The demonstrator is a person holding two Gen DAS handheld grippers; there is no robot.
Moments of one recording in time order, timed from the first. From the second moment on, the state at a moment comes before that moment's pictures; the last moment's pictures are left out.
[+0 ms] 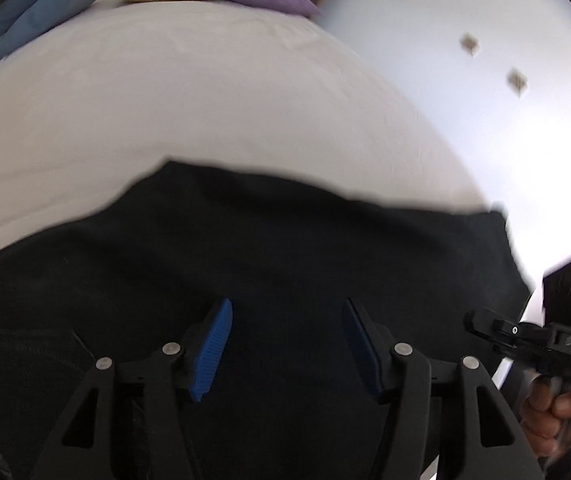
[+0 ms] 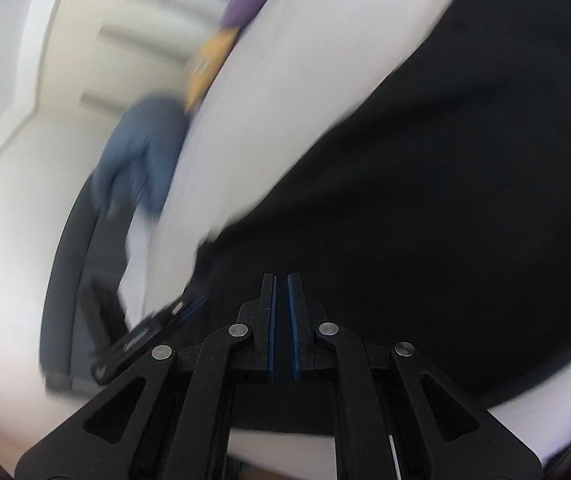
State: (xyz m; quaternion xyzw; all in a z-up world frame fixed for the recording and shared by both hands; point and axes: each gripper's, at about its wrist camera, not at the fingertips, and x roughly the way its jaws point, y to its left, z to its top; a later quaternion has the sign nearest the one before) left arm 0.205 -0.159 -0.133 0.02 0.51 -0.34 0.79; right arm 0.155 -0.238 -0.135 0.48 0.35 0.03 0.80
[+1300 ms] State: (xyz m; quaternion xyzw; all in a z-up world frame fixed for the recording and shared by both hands) left arm 0.141 0.179 -0.112 -0.26 0.39 -0.05 0.88; right arm 0.255 -0.128 -0.078 0.36 0.37 0.02 0.86
